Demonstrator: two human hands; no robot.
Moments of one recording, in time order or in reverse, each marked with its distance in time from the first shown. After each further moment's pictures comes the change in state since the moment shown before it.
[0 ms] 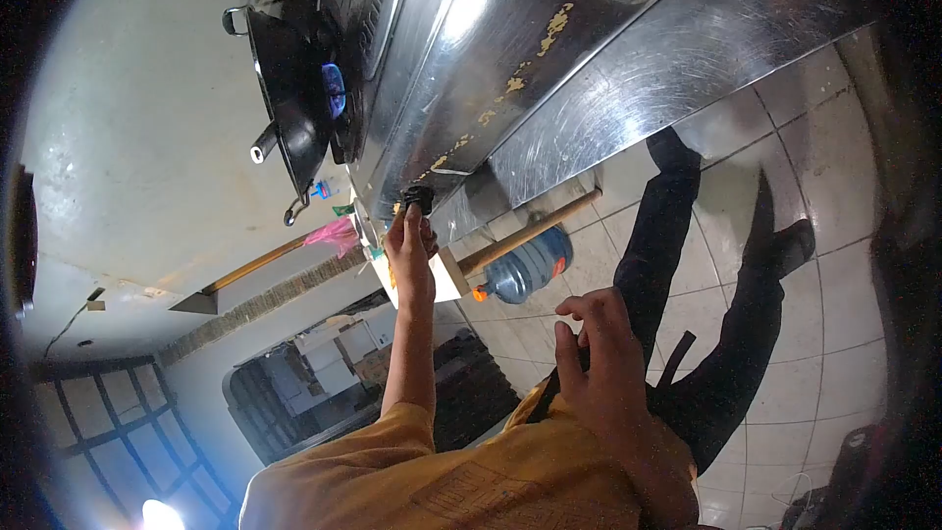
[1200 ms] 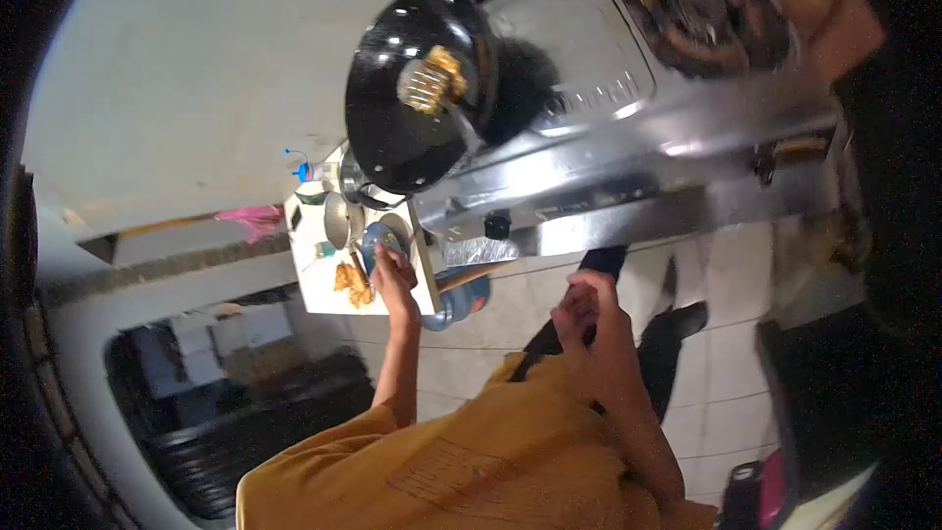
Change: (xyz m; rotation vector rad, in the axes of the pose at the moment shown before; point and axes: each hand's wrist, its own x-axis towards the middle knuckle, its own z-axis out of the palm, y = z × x) left_hand 0.005 0.035 -0.113 -0.427 0.337 -0.064; right_hand 0.041 -0.163 0.049 -0.092 -0.030 -0.033
